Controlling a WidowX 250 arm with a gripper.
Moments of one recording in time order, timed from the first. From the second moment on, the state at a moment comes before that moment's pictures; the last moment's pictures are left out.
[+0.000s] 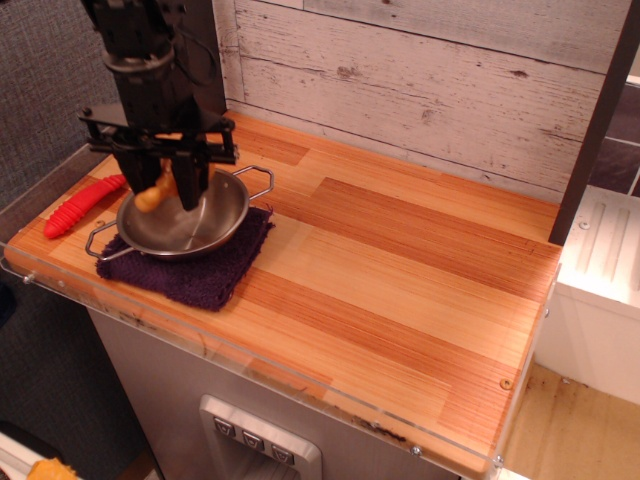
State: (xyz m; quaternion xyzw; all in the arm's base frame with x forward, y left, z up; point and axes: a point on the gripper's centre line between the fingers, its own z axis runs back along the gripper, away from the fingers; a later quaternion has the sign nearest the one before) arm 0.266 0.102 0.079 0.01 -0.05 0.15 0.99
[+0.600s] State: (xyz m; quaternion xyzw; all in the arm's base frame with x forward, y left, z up) arm 0.298 0.003 0.098 -0.03 -0.08 -0.02 1.00
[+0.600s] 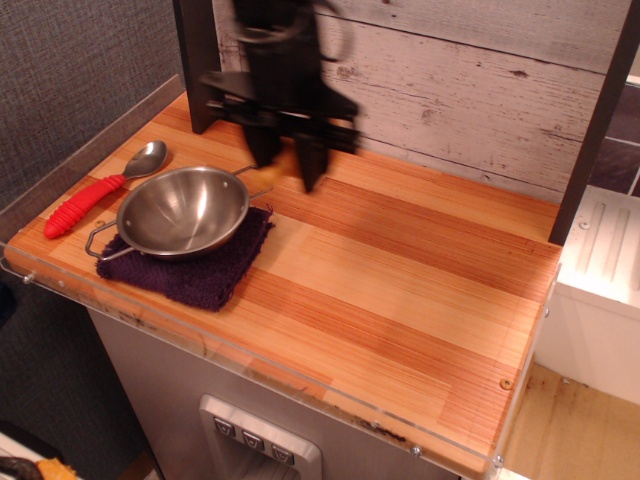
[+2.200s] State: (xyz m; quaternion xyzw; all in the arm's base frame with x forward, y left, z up) arm 0.331 -0.048 0.037 -0.09 -0.01 -0.11 0.99
